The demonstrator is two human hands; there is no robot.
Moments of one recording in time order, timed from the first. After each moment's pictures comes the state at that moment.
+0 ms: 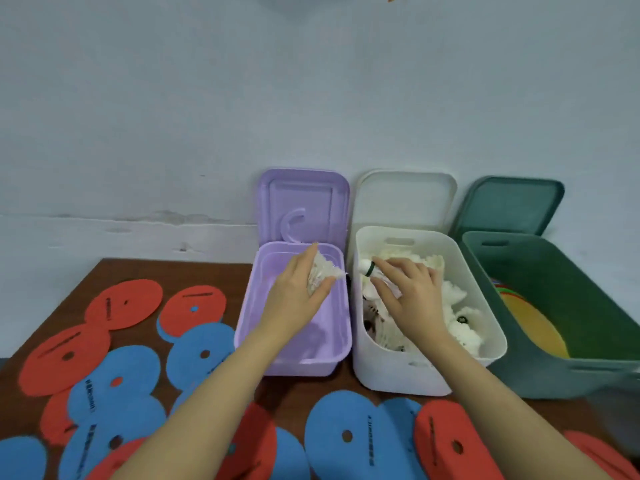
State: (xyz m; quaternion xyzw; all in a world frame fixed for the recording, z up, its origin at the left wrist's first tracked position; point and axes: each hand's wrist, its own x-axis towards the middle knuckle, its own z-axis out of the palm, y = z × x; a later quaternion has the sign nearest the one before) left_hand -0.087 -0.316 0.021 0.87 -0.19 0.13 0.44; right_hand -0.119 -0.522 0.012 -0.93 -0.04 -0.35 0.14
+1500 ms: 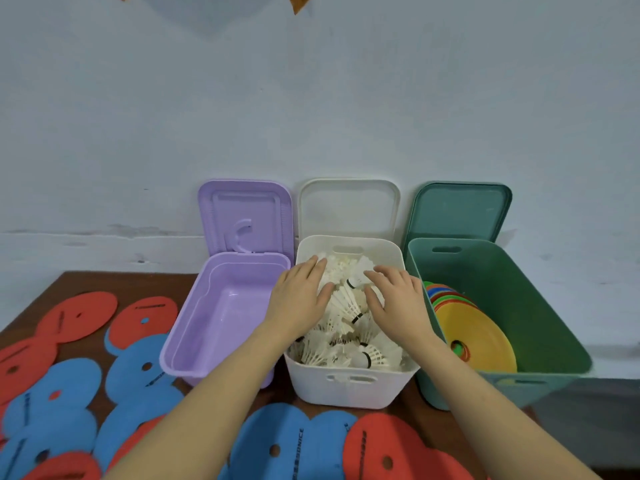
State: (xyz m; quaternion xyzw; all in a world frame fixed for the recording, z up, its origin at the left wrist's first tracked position) left_hand -0.086 -0.462 0.028 0.96 -0.22 0.11 0.15; right_hand -0.126 -0.645 0.017 -0.96 -0.03 -0.22 0.15
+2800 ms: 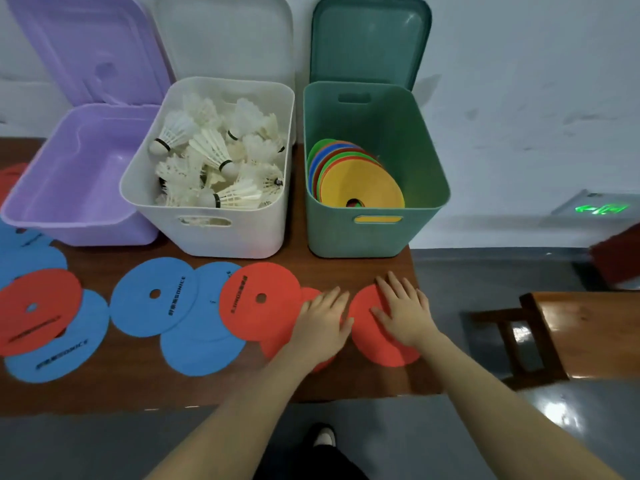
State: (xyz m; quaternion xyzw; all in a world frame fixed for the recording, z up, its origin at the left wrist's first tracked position) left_hand -0.326 -0.675 -0.149 0.94 -0.25 -0.16 0.18; right_hand -0.347 -0.865 -0.164 -0.98 0.08 0.17 0.11
